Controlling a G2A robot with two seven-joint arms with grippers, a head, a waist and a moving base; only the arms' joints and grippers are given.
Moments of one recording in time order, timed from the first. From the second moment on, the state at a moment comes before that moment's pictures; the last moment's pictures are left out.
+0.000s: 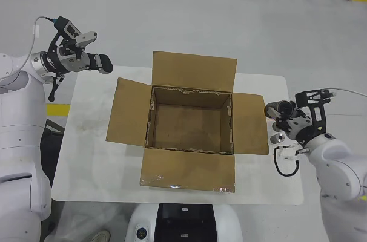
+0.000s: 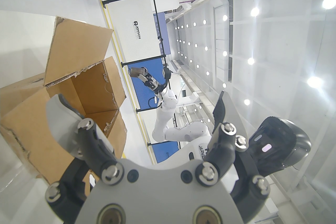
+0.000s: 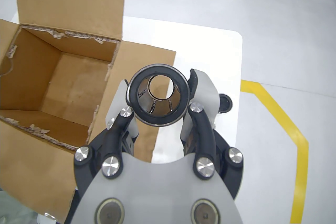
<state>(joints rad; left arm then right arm) 0.68 -0.98 -1.54 -1.07 -0.54 -0.02 -1.46 -1.51 -1.17 1.63 -2.26 -0.97 0.02 0.93</state>
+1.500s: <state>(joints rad) 0.68 -0.98 -1.54 -1.07 -0.54 -0.02 -1.46 -1.39 -1.17 1.52 -2.22 -0.87 -0.05 0.93</state>
